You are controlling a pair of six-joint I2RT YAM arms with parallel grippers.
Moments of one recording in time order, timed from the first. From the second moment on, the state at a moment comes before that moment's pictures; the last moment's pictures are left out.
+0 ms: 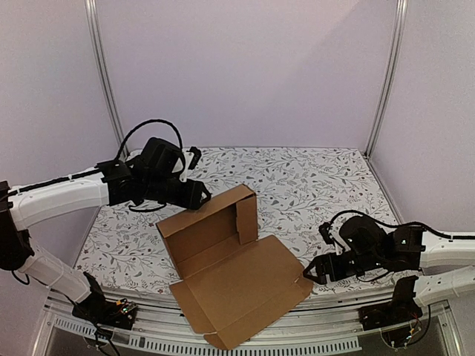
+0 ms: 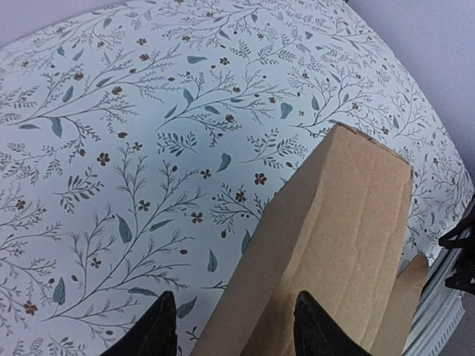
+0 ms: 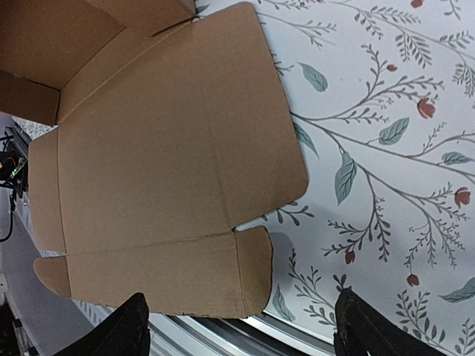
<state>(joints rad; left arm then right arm) -0.80 1.38 1.09 -0.44 -0.08 -0.38 1.03 0.92 0.50 -0.48 -0.01 0.77</state>
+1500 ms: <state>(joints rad) -0.68 1.27 0.83 -0.25 0.24 -0.53 1.03 1.33 1.38 -1.09 0.22 0.26</state>
